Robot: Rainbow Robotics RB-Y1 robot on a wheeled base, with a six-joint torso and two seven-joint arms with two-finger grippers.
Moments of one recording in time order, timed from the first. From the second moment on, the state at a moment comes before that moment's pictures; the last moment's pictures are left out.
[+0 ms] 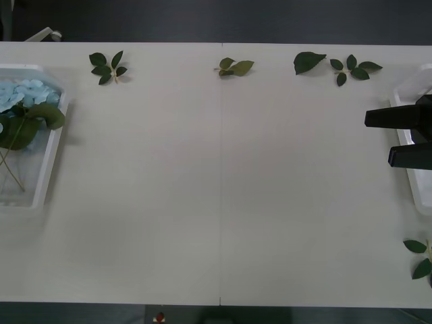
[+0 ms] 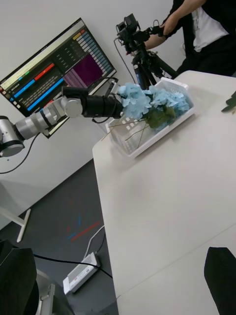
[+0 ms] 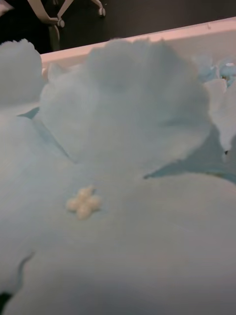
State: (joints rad) right arm -0.05 -1.33 0.03 -1.88 -2.66 1.13 2.67; left arm 0.07 0.91 0.22 -1.53 0.84 0.51 -1.73
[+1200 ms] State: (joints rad) right arm -0.05 -1.33 0.03 -1.88 -2.66 1.13 2.67; left arm -0.05 0.91 0.46 -1.81 1.41 1.28 -1.92
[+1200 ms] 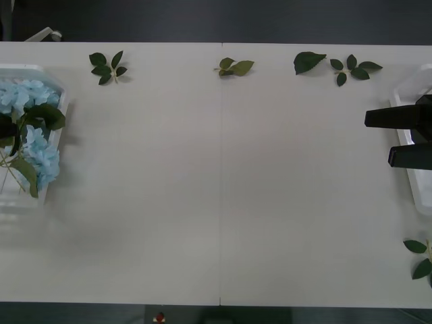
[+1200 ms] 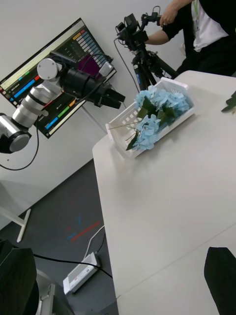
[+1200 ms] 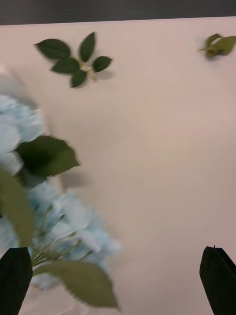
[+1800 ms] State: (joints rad) right arm -0.05 -1.33 0.03 -1.88 -2.66 1.13 2.67; left arm -0.15 1.13 -0.35 -1.91 2.03 0.73 -2.24
